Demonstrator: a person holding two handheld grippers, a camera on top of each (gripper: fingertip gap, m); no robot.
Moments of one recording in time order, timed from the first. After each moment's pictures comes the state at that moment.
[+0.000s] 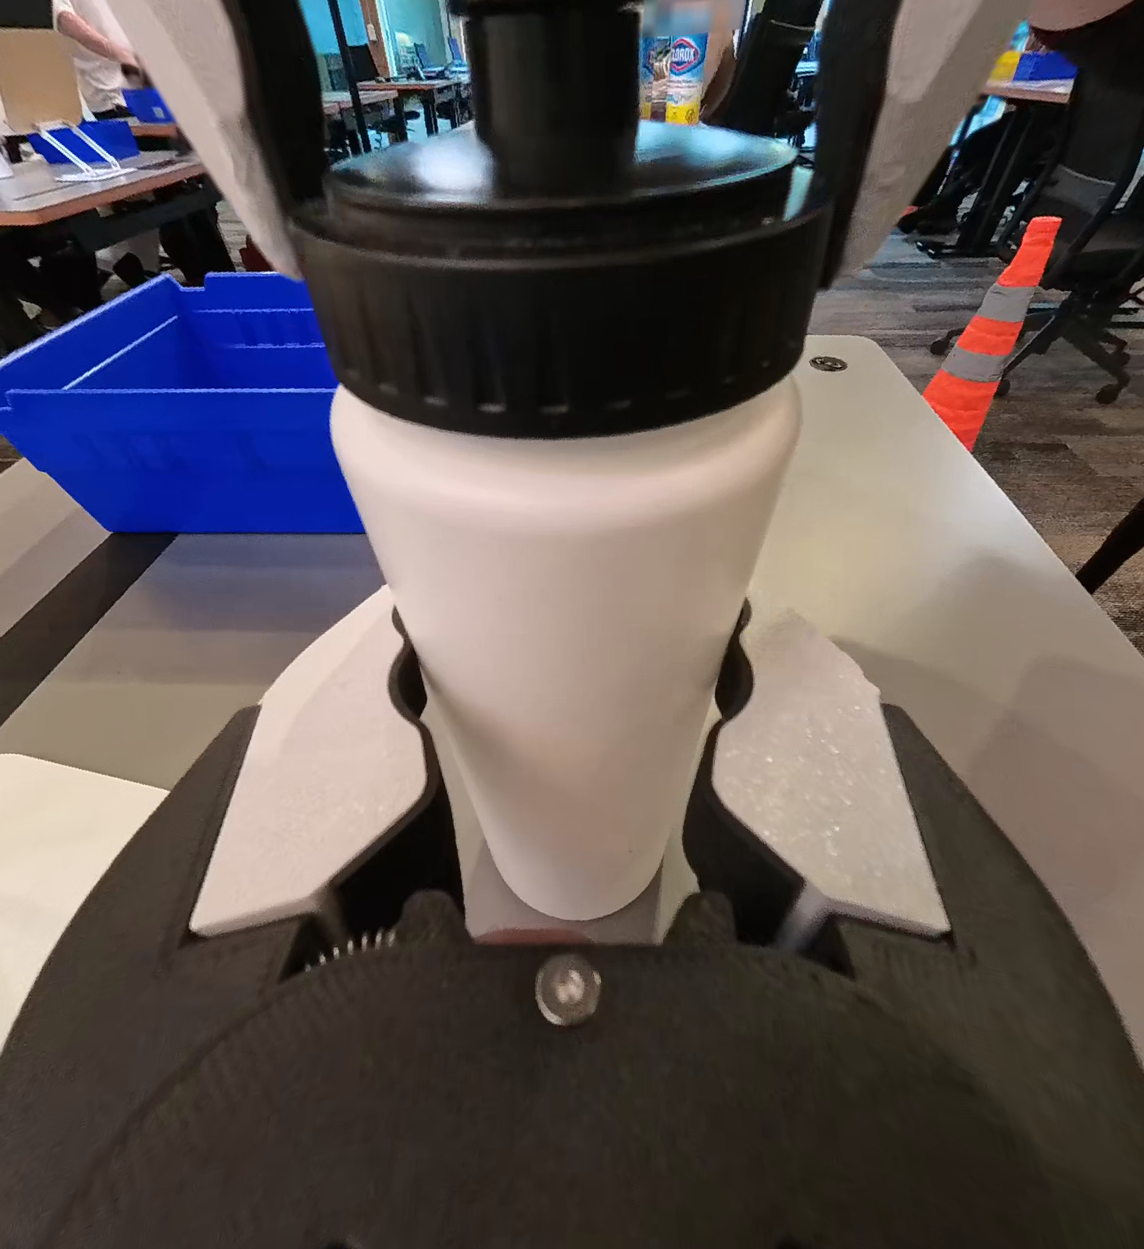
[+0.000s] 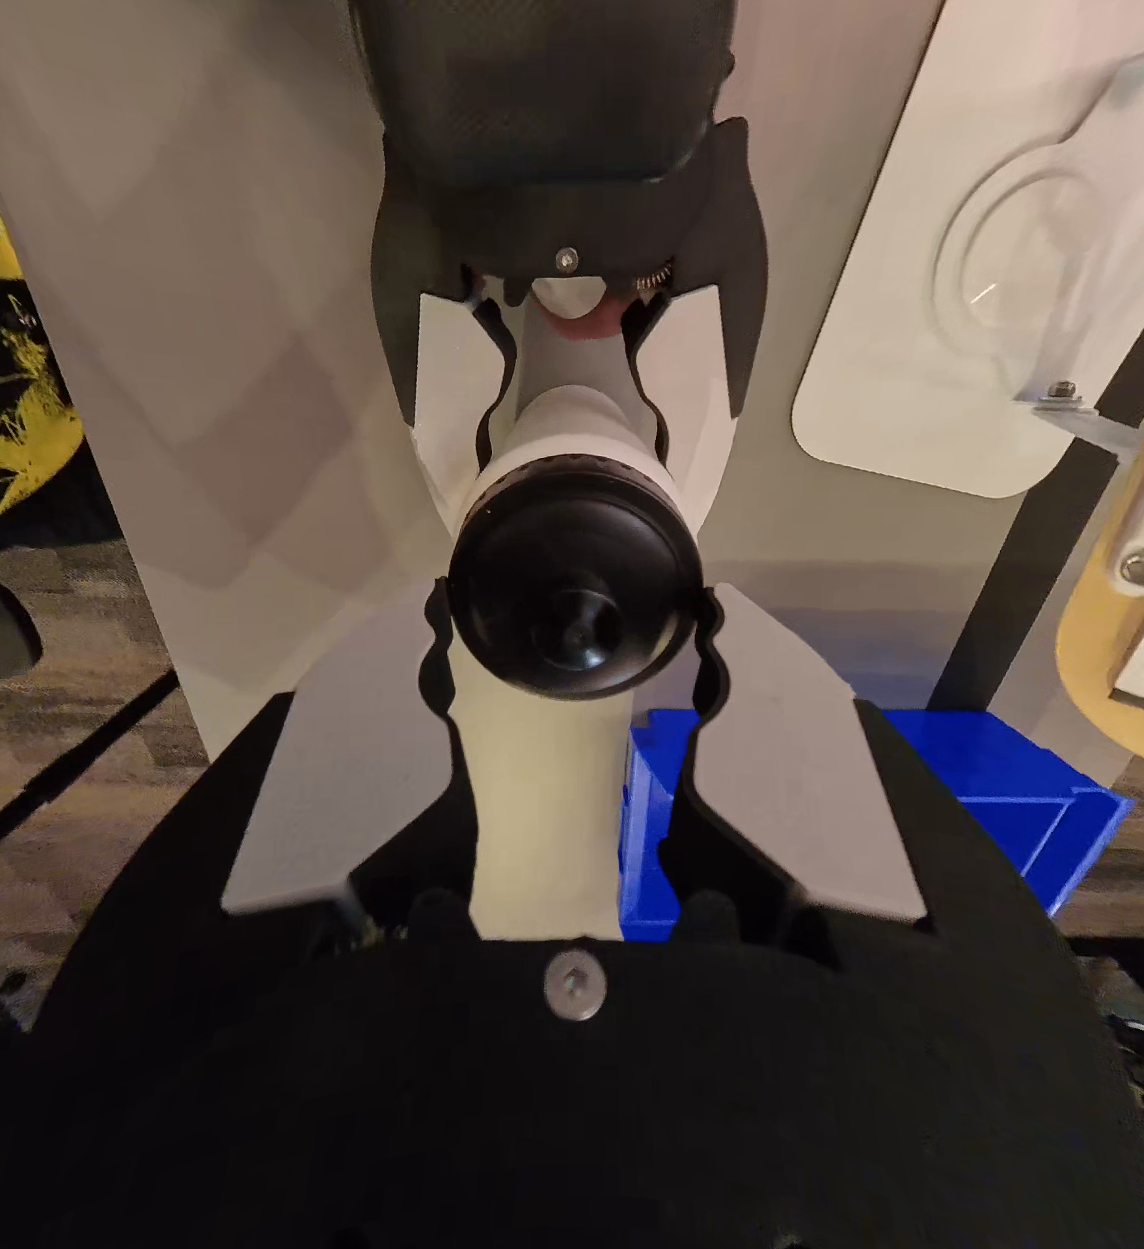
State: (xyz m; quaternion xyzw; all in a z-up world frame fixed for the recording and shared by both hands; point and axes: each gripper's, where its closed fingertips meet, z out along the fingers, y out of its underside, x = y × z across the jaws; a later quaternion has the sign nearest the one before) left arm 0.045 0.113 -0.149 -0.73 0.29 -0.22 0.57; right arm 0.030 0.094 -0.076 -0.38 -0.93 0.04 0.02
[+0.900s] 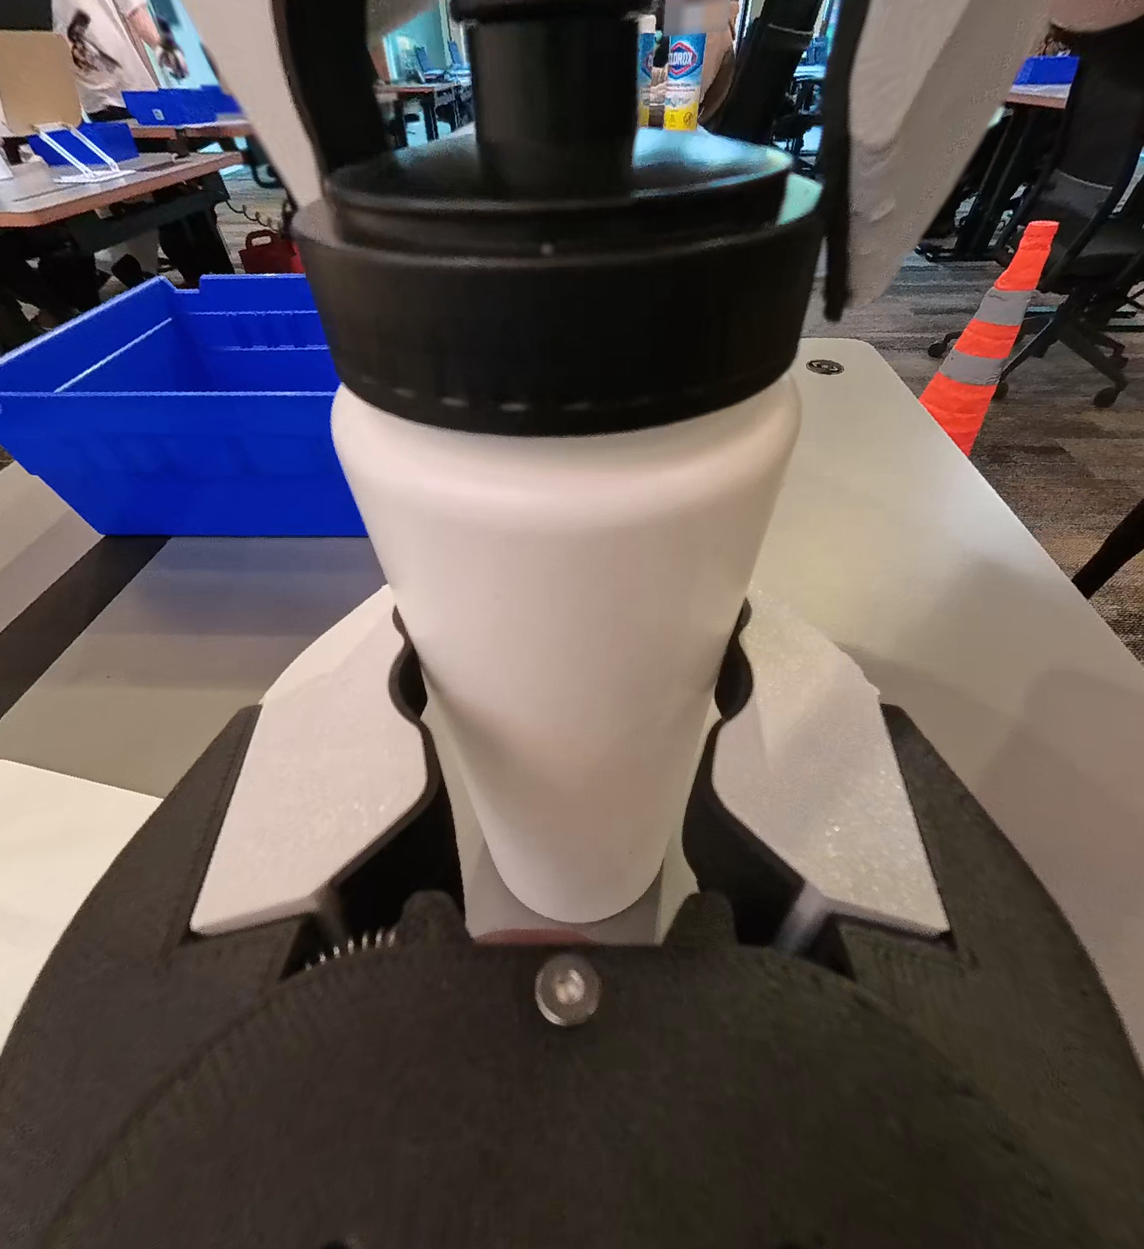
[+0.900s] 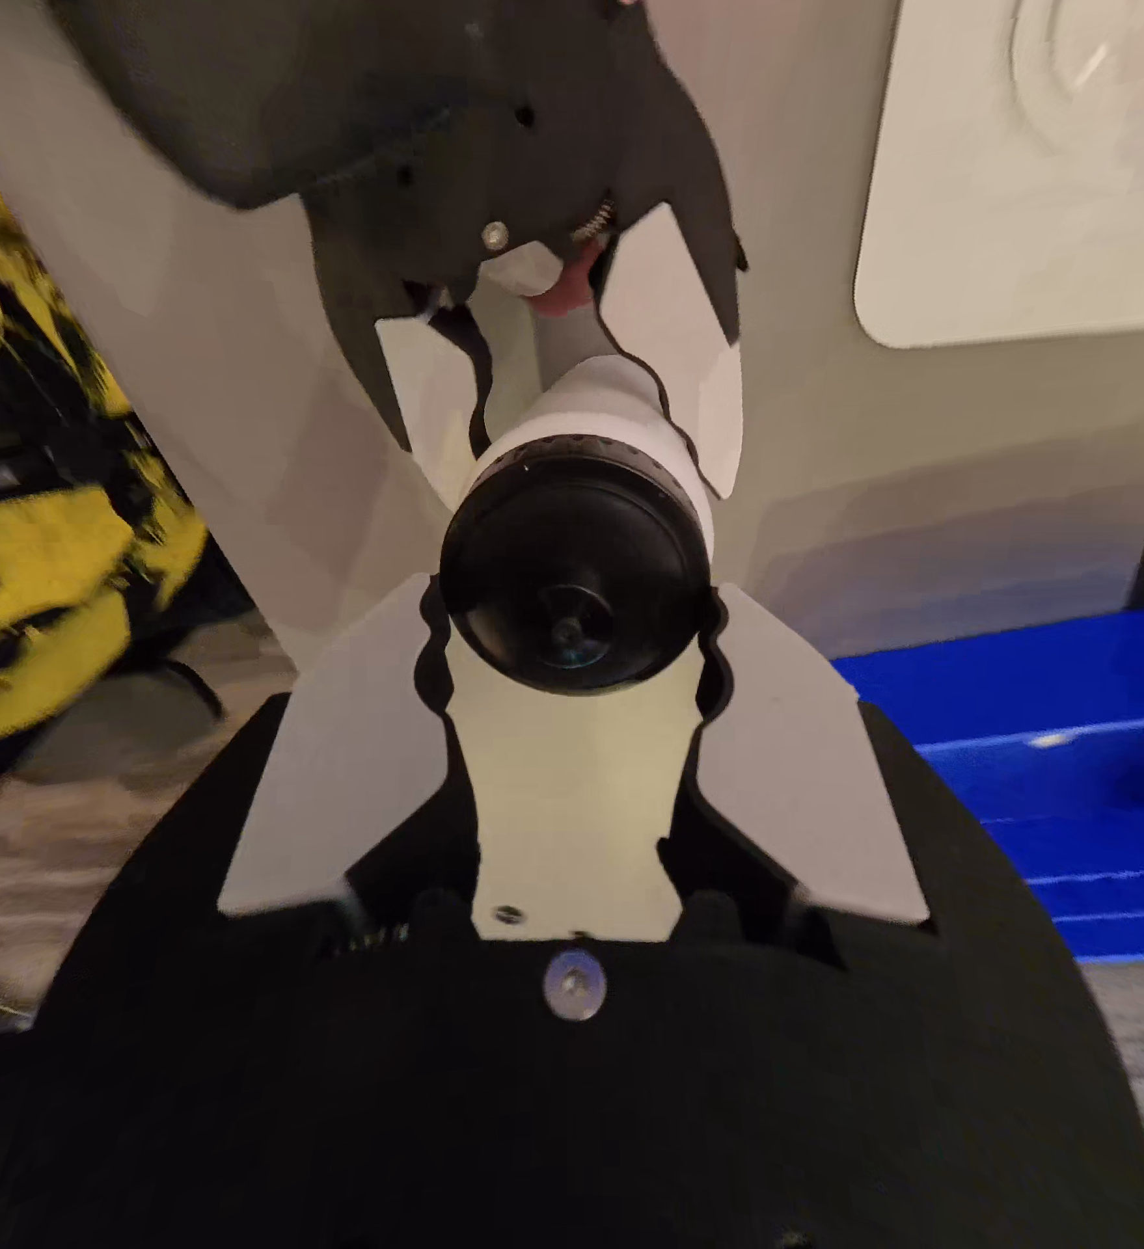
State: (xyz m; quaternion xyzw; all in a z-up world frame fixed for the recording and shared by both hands) left arm 0.049 0.113 -0.149 -0.73 0.29 -0.22 0.58; right arm 0.041 0.096 -0.082 -0.52 -0.85 0.04 -0.04
